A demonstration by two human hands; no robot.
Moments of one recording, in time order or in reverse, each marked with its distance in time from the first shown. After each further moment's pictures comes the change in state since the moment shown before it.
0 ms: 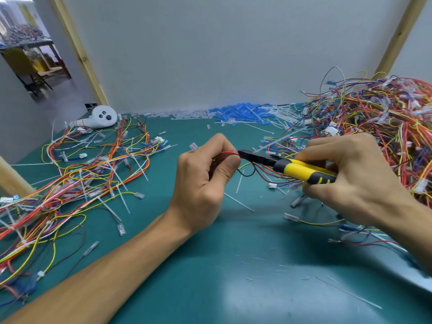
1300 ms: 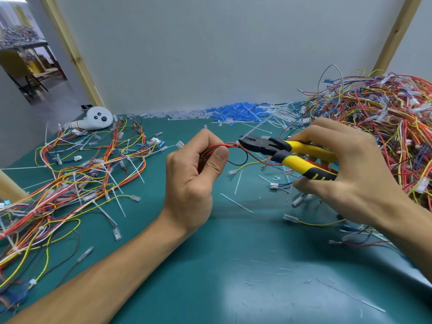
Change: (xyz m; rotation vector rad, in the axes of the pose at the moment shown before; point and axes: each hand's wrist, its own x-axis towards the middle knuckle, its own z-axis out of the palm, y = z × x) left_hand 0.003 -0.010 -0.002 -0.148 0.083 -0.079; right_hand 0.002 0.010 0.007 -0.015 0.119 0.027
